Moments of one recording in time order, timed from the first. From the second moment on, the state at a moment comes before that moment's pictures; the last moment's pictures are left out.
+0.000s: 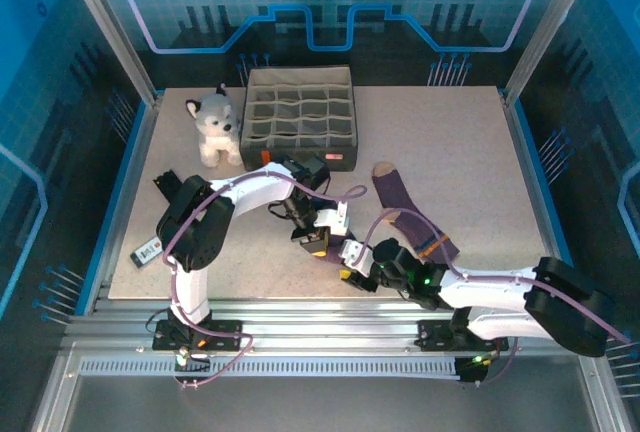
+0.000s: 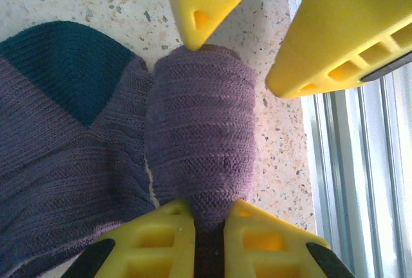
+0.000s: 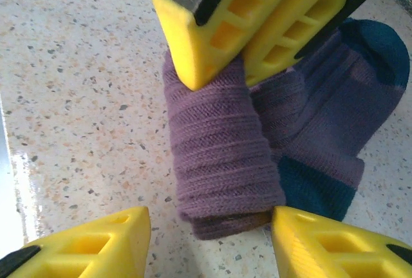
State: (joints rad) left arm -0.62 1.93 1.34 -1.05 0.62 0.96; right arm 1.00 1.18 0.25 0.31 0.05 -0.22
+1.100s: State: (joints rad) left arm -0.62 1.84 1.20 -0.94 0.60 0.93; right arm 1.01 1.35 0.26 0.48 0.00 -0.19
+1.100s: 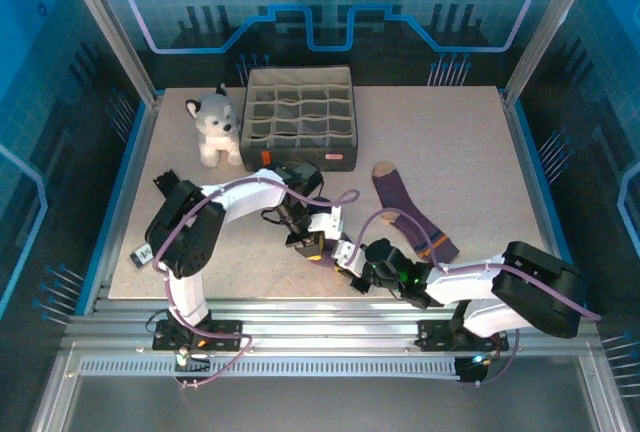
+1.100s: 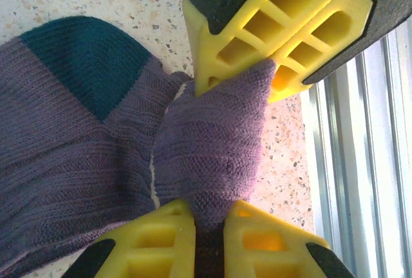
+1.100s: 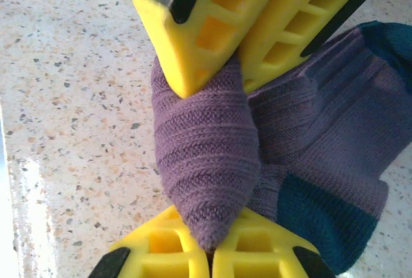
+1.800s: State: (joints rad) left arm -0.63 1.73 1.02 -0.75 0.51 0.82; right arm 1.02 1.40 0.37 0.36 -0.20 -0.10
